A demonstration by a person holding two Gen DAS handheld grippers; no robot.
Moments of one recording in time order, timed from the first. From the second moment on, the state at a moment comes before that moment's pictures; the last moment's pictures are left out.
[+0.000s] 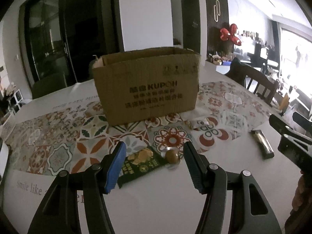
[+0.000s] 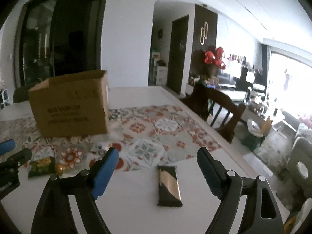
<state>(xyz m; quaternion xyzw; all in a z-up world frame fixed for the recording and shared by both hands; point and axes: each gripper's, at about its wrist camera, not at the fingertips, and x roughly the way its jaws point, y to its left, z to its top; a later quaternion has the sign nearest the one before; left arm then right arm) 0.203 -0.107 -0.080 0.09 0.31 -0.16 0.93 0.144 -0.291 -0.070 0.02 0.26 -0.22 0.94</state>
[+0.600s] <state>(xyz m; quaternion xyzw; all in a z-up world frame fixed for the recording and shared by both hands) 0.234 -0.145 -0.119 0.13 0.36 -0.17 0.91 0.165 -0.333 -0.120 0.13 0.35 -0.22 0.90</state>
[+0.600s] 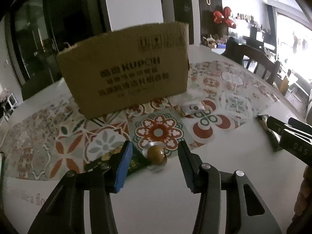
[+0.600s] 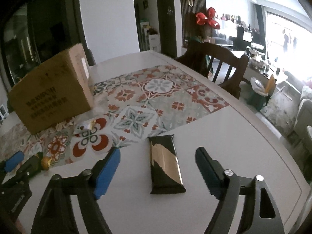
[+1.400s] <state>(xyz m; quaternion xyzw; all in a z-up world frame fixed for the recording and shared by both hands) 0.254 -0.154 -0.146 0.13 0.40 -0.18 0.89 0.181 -0.337 -0.145 0.14 0.40 -0.21 0.88</state>
